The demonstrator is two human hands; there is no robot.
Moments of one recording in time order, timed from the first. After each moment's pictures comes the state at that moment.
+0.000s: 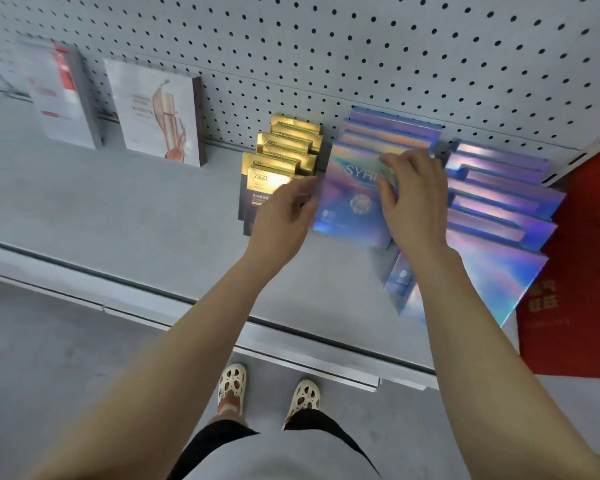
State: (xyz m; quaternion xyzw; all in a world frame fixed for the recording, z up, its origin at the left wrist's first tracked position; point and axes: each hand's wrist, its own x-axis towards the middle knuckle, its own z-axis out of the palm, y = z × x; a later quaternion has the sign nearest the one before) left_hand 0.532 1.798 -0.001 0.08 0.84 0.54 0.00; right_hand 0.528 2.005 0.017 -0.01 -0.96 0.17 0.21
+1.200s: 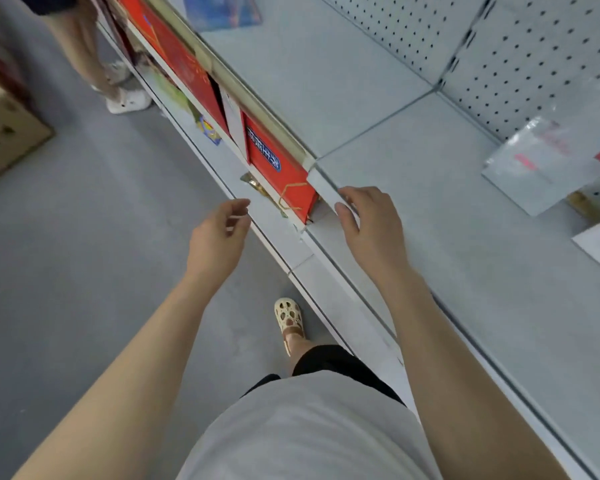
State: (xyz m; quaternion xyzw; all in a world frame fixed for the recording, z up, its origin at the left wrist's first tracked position) left_hand 0.599 1.053 -0.076 -0.35 0.81 0.44 -0.13; right_hand 0.459 1.252 -0.053 0.30 -0.91 0.29 -0.03
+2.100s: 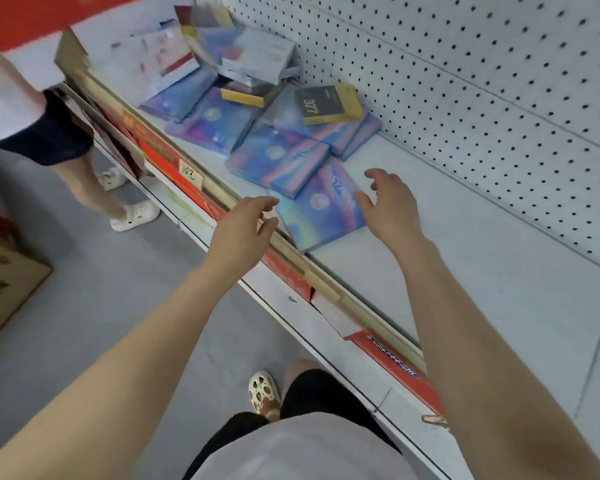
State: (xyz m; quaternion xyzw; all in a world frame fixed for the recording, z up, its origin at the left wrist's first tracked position) left_hand 0.266 0.557 -0.039 -0.15 0.93 0.33 -0.08; right_hand 0.134 0.770 -0.026 0.17 -0.95 0.25 -0.04
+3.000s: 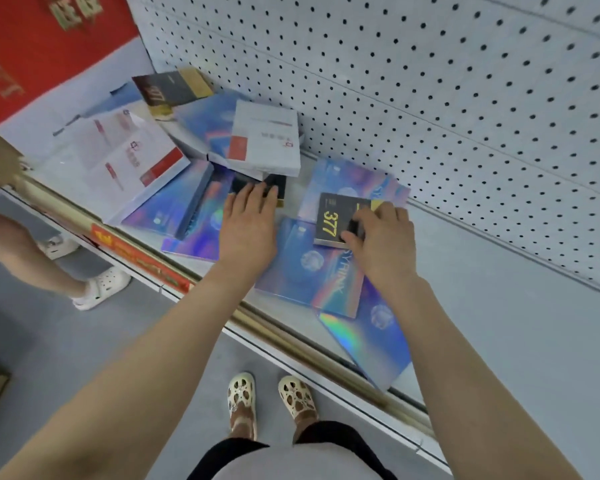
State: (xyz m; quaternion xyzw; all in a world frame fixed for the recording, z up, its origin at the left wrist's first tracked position) left_hand 0.044 0.398 -0.058 0.00 0.99 0.08 -0.07; right_hand 0.027 0.619 -0.033 0.08 -0.99 0.08 0.00
